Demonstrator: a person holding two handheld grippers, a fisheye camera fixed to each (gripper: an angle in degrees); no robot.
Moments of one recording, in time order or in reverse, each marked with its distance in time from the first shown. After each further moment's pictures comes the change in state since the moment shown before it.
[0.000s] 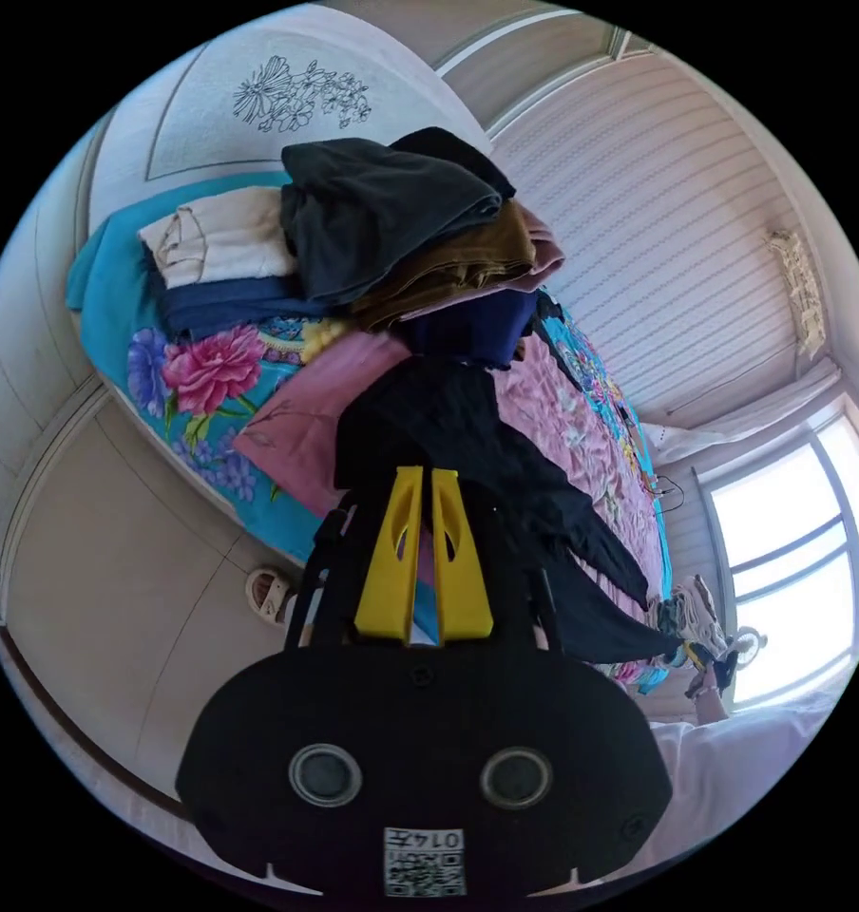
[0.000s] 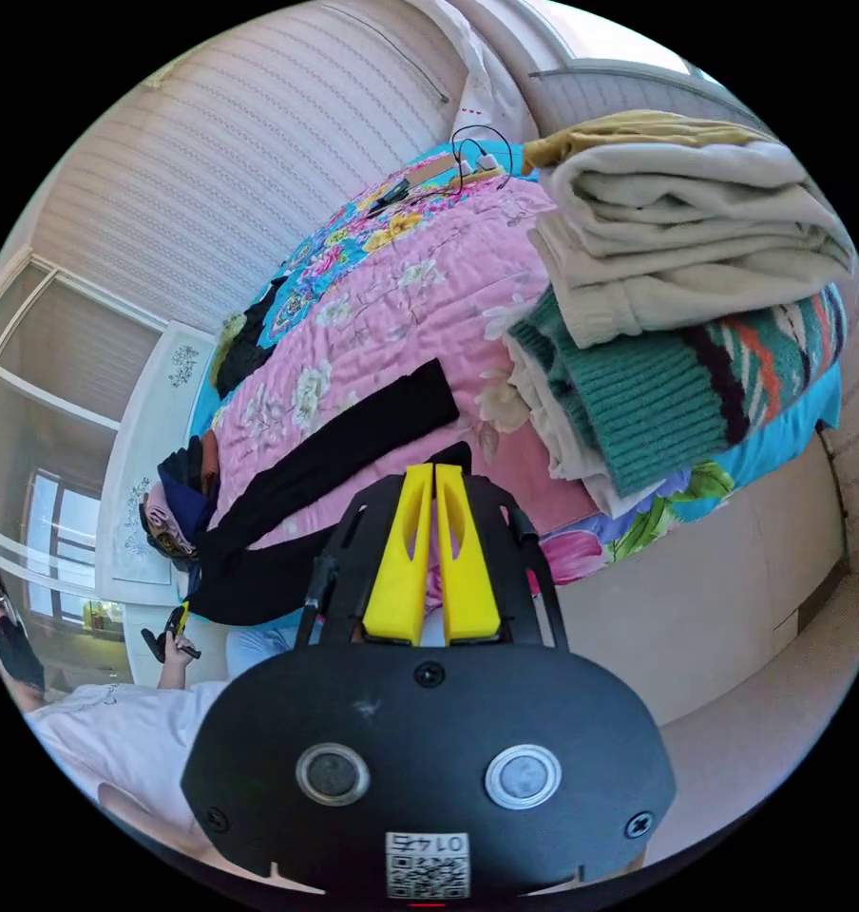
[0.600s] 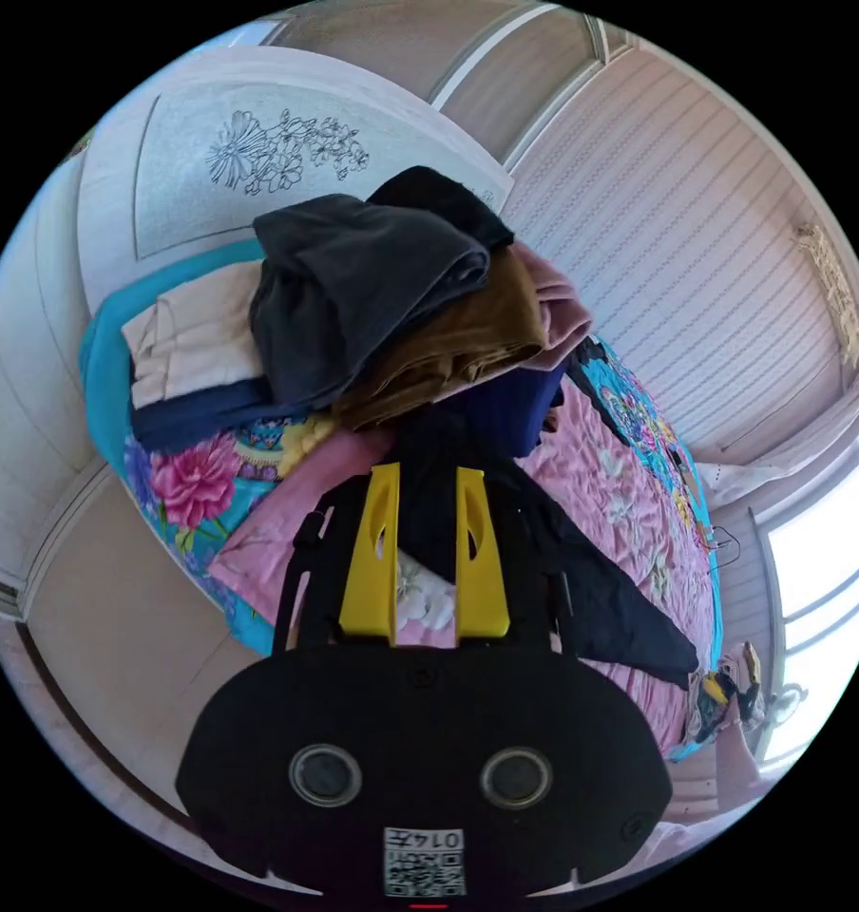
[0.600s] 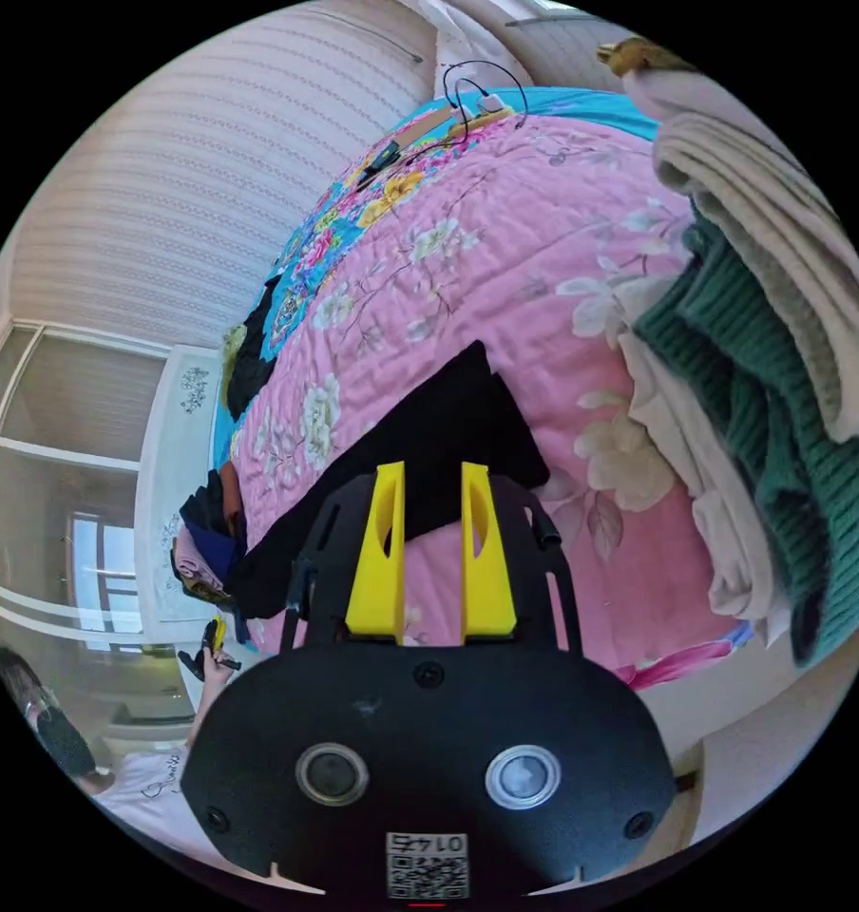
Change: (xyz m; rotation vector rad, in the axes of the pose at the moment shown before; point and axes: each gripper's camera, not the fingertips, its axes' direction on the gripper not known) left arm -0.019 -0.053 0.037 0.099 -0.205 -0.085; right arm 0.020 -0.043 0.129 -0.060 -0.196 0.184
